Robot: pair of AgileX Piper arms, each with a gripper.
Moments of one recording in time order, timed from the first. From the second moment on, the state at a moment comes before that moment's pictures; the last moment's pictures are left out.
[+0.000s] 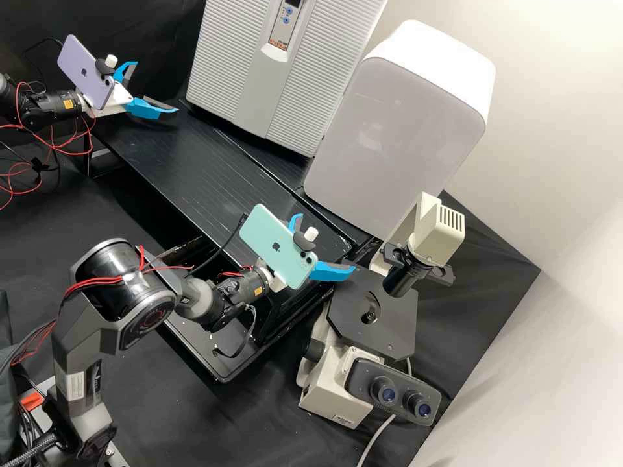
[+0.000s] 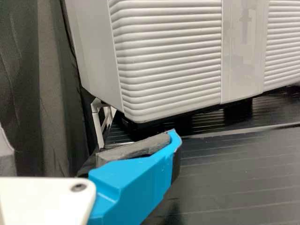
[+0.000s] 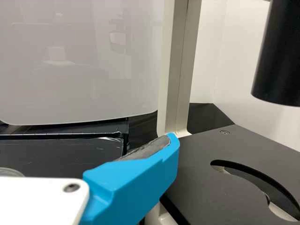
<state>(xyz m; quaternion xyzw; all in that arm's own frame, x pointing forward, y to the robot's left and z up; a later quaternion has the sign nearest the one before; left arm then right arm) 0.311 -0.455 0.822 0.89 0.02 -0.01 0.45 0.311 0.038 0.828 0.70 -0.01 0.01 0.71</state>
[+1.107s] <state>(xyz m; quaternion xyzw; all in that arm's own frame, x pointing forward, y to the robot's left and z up) 0.311 -0.455 0.822 0.89 0.02 -0.01 0.45 0.245 0.040 0.777 0.70 0.06 0.01 0.71</state>
